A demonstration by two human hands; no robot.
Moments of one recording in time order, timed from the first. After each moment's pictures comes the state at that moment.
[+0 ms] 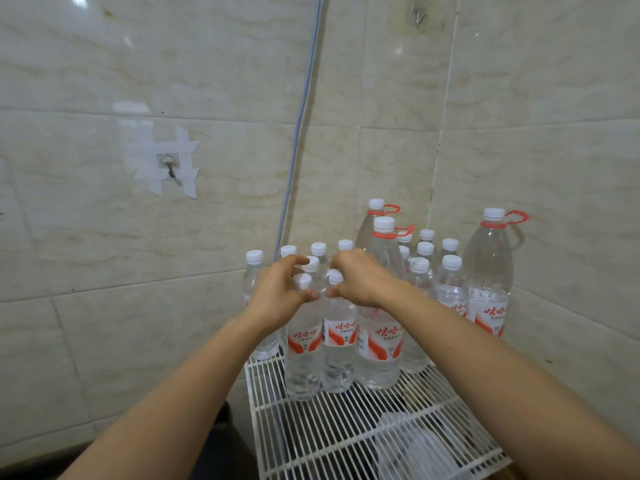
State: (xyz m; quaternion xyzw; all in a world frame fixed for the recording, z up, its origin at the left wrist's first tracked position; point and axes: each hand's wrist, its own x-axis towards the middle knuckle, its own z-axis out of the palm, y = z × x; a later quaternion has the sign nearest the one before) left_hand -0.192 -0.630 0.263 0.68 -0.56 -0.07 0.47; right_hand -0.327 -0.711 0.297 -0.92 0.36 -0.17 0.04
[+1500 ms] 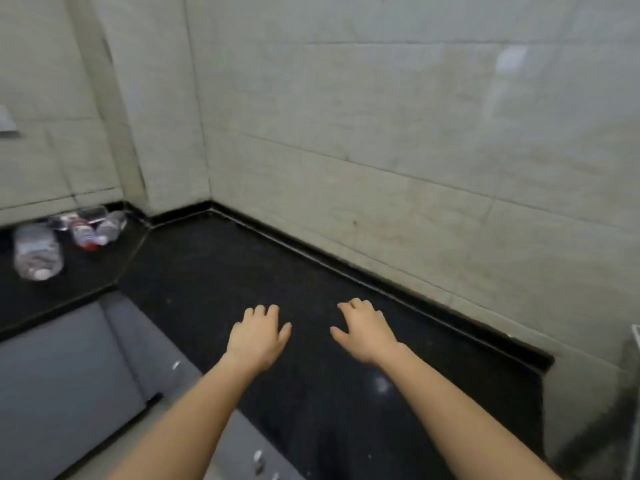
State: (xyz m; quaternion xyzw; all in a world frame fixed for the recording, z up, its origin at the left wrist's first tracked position) left_hand -0.058 -0.033 0.071 0.99 -0.07 0.03 0.12; right_hand -0.074 -0.228 0.096 -1.00 -0.05 0.01 0.08
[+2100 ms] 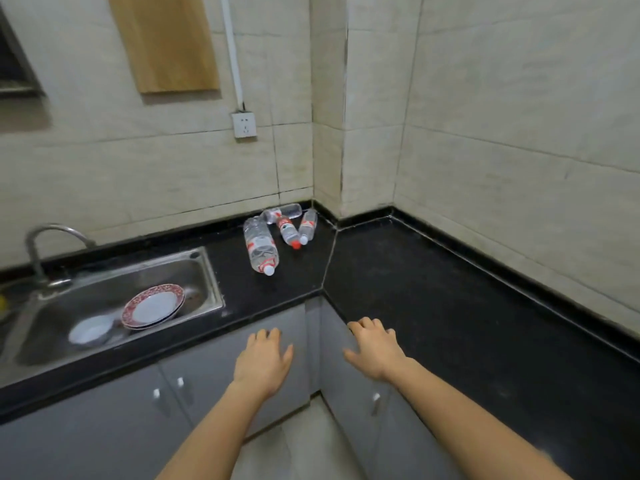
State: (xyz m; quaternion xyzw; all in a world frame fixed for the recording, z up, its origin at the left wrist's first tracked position) left_hand -0.001 0.406 0.028 0.98 0.17 -0.01 0.14; right_hand 0.084 0.214 0.040 -0.96 -0.24 0.12 0.08
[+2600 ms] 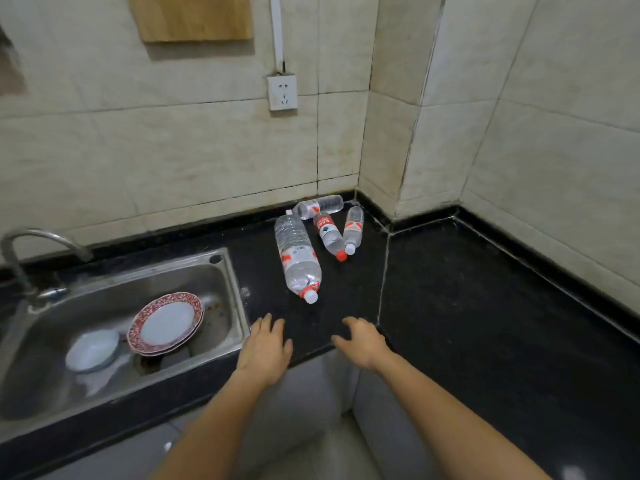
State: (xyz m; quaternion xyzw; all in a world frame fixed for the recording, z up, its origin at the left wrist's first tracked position) left_hand 0.170 0.590 -0.014 0.97 0.18 -0.04 0.13; right_hand 0.261 0.421 -0.007 -0.94 -0.16 0.22 0.21
